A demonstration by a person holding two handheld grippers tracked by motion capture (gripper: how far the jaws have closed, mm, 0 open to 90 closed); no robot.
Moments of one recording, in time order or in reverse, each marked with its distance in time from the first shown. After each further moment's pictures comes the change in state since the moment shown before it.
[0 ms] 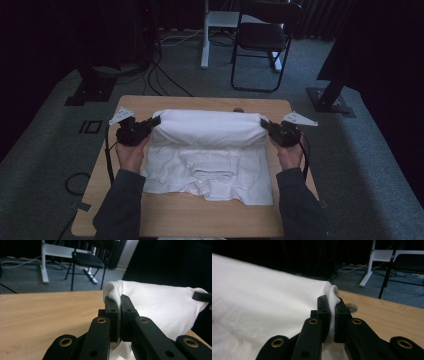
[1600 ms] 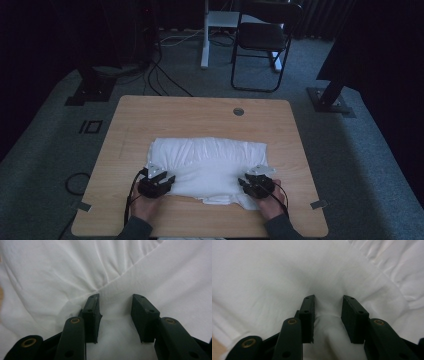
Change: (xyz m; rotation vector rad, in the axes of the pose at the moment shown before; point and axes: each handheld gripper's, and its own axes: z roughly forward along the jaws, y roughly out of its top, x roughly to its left) left arm -0.036 -0.167 0.010 0.396 0.167 0.158; right arm 0.090 -0.139 0.005 0.428 -0.024 -0.133
